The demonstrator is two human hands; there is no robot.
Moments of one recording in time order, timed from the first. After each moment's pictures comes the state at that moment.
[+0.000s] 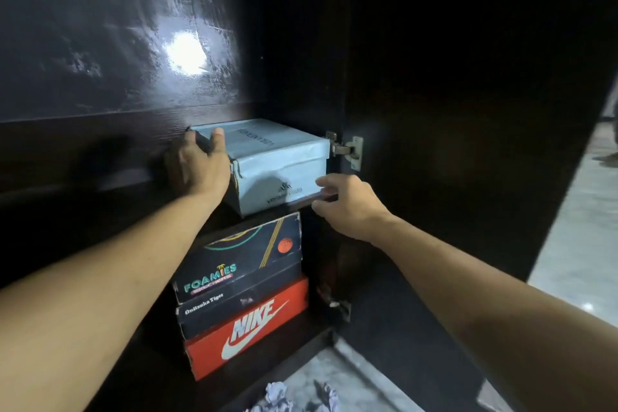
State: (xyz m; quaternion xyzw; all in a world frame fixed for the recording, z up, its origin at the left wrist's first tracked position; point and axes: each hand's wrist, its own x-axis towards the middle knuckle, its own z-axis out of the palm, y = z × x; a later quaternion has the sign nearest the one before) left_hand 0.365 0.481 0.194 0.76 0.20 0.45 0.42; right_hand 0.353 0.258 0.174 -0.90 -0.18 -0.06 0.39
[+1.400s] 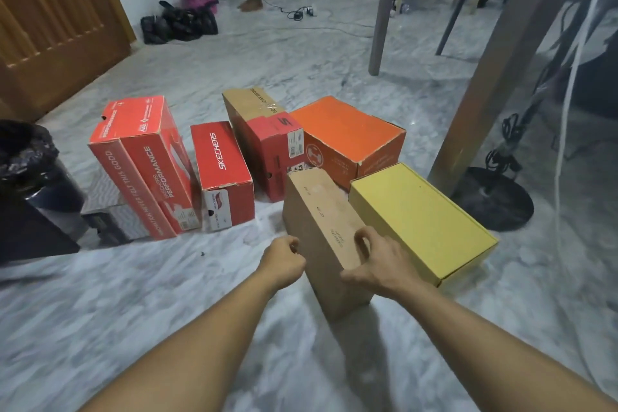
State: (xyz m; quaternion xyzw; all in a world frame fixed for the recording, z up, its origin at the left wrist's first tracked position) left_hand -0.011 -0.163 -0.208 0.84 -0.24 -0.32 0.37; right_hand -0.156 -0.289 -0.201 -0.87 0.41 0.01 0.27
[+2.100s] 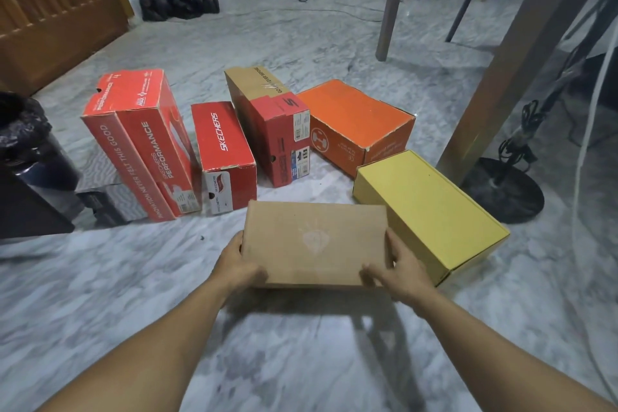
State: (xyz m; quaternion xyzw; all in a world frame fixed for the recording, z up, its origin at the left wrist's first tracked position) left_hand 0.033 -0.096 -0.252 0.81 -0.13 -0.35 0.45; right_hand -0.185 -0.296 -0.264 -0.76 0.46 -0.09 0.44
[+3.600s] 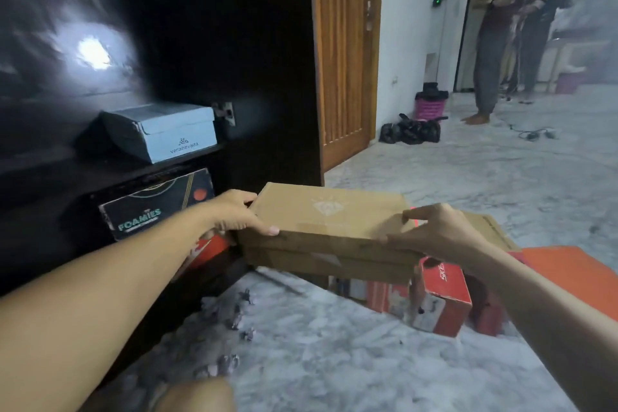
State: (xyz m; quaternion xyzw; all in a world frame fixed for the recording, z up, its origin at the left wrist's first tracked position) left_hand 0.118 0.230 0.118 0.92 -0.07 -0.12 0.37; right_hand 0.019 -0.101 0.090 -0.91 0.09 -0.07 0.40
